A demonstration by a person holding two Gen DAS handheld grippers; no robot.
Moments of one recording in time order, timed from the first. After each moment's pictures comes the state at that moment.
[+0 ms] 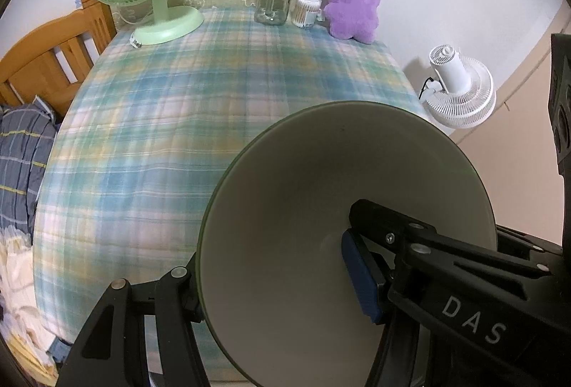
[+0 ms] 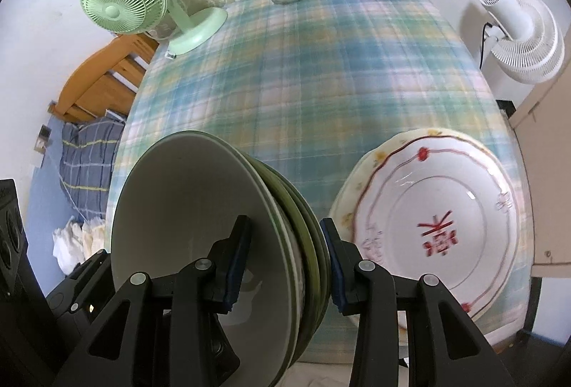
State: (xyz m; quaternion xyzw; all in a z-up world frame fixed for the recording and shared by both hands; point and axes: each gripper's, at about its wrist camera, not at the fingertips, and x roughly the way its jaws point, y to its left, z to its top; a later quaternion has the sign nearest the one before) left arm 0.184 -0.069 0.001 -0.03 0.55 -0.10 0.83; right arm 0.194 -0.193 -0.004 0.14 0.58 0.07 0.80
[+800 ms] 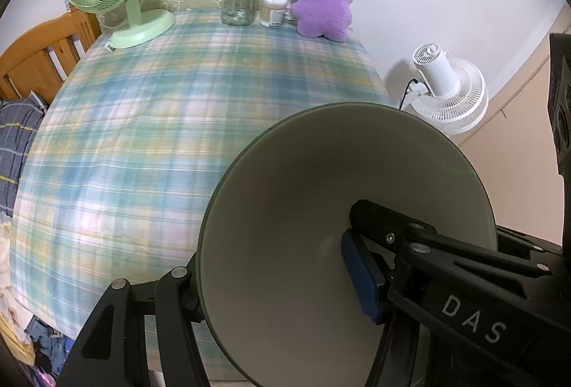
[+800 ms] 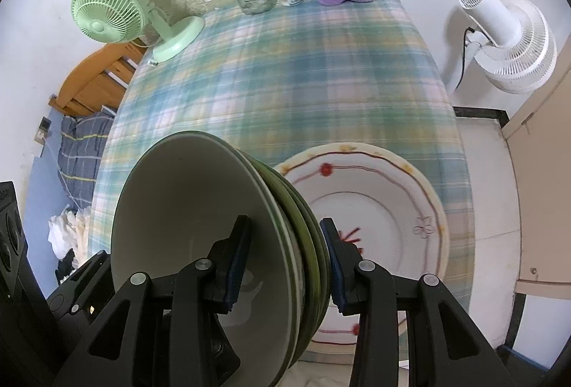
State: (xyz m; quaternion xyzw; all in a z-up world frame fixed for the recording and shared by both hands) left arm 0.181 -0.161 -0.001 -0.05 0.54 -0.09 0.83; right arm 0.190 -0.288 0.000 0.12 0.58 0.08 0.80
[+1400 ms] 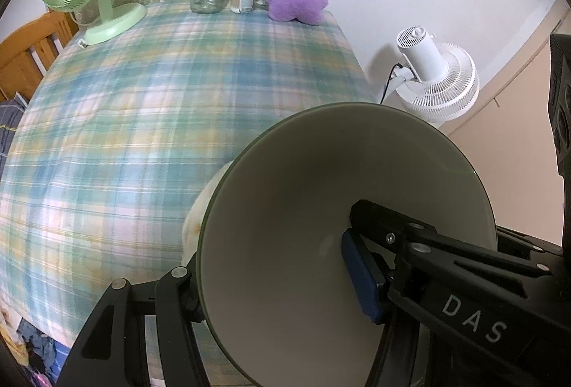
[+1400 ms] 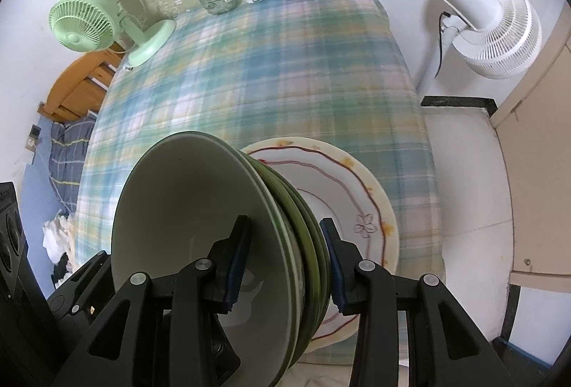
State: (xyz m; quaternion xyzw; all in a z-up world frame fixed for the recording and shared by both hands) left arm 0.186 -0.210 -0.019 -0.05 0.56 -0.11 0.82; right arm 0.189 -0.338 -0.014 0.13 0.59 0.06 0.80
